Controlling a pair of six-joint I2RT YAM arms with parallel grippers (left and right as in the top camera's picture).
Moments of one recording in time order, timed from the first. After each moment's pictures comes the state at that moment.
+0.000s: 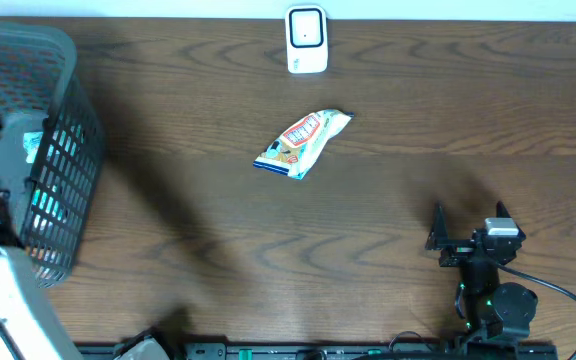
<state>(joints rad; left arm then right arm) 0.64 1.20 1.38 -0.63 -0.10 -0.32 -0.10 0.01 0.01 -0.06 -0.10 -0.01</state>
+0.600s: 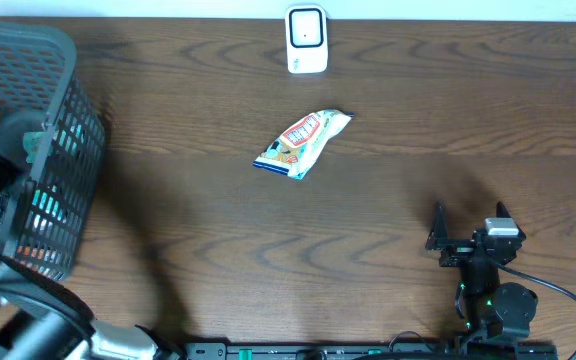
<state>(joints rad) 0.85 1.72 1.38 -0.81 0.25 -0.18 -0.10 0.01 0.01 -0.06 -0.10 -0.01</state>
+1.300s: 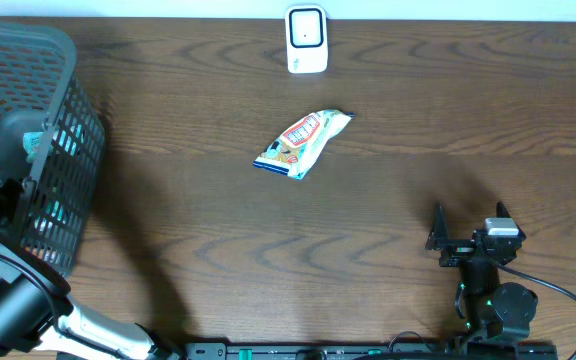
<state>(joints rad) 0.85 1.91 1.32 -0.83 0.19 -0.12 -0.10 0.01 0.01 -0.06 -0.10 -0.01</state>
